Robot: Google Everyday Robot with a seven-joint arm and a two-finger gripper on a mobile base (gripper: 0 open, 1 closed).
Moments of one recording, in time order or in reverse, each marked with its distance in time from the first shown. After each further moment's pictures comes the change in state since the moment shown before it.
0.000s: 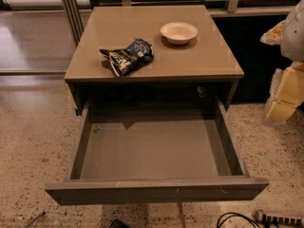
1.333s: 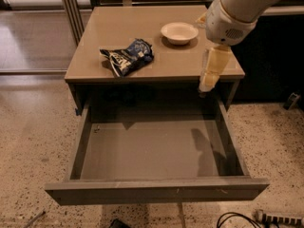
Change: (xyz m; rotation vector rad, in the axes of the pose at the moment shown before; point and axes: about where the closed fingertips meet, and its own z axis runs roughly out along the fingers) arm -0.102 -0.094 0.086 0.024 -0.138 -0.243
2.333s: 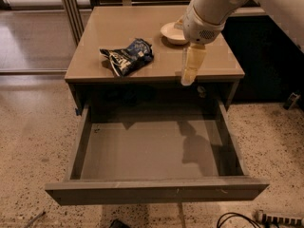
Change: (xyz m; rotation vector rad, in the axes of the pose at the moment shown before) arm -0.030 -0.041 0.056 -0.013 -0.038 -0.069
